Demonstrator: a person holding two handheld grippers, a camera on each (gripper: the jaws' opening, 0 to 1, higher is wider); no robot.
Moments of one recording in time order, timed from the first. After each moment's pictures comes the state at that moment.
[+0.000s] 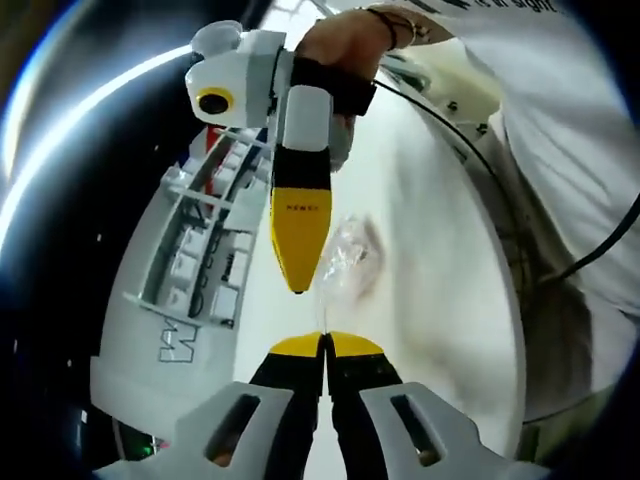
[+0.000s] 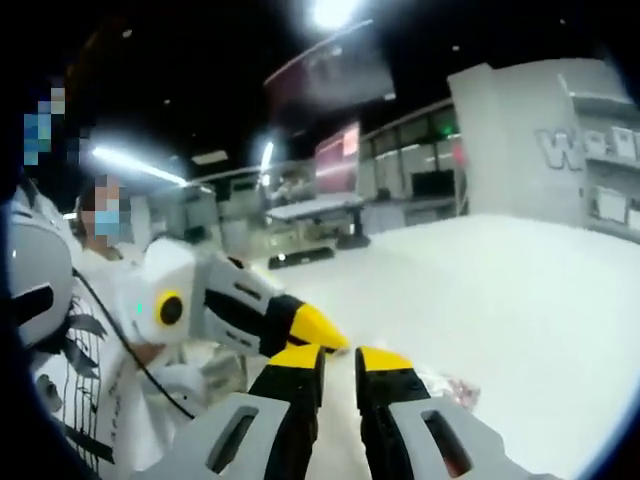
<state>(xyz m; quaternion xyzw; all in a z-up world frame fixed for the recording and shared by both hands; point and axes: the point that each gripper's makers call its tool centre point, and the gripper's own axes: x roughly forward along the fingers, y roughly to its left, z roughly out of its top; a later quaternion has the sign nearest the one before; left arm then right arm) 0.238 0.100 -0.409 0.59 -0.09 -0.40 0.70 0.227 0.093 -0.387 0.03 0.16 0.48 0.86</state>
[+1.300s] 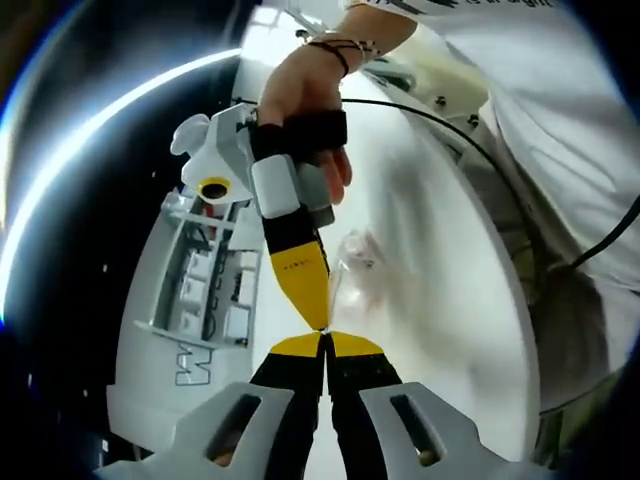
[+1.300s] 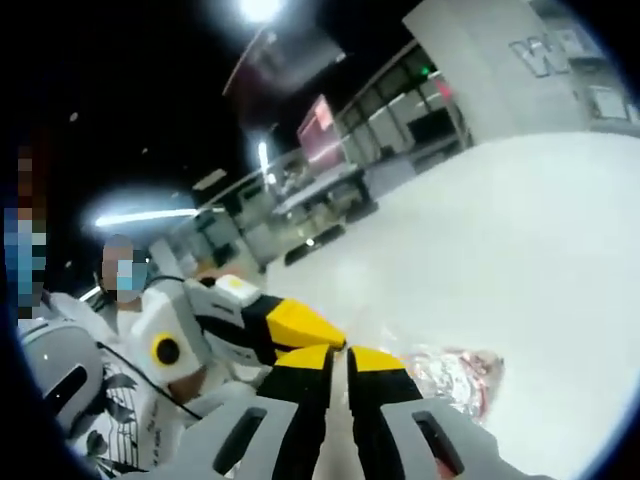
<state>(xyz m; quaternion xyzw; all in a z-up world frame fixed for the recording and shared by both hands) 0.230 0.085 -0.400 0.61 -0.13 -0.41 0.67 0.227 0.095 -0.403 0.12 0.27 0.51 0.81</state>
